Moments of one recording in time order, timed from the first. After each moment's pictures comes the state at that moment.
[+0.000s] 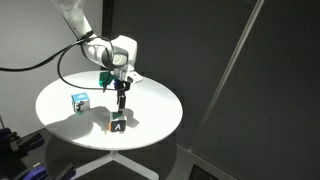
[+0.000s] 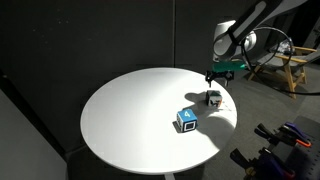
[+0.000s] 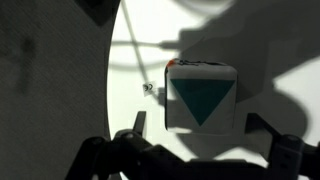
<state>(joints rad) -0.02 0.42 -0.15 -2.11 -0.01 2.45 0.60</state>
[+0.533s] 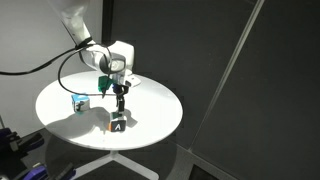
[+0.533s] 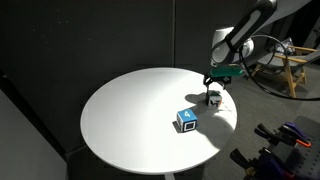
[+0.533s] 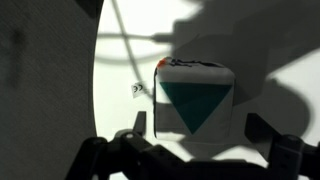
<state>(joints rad) 0.00 0.47 -0.15 -2.12 -0.01 2.54 0.60</state>
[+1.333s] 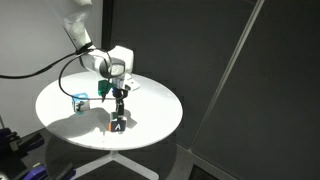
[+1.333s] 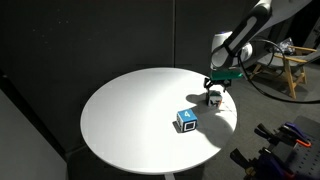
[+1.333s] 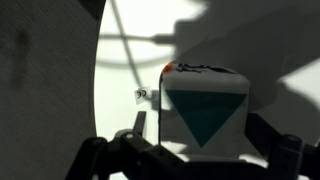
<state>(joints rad) 0.01 0.51 -0.17 -2.12 -0.01 2.56 0.60</state>
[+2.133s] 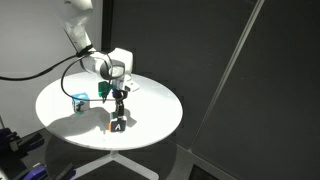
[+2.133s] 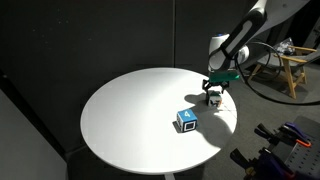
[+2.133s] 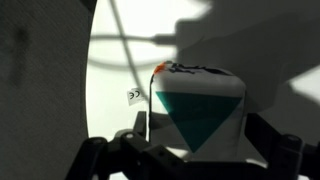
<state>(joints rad) 0.04 0.55 -0.17 -2.09 -0.01 2.56 0.60</state>
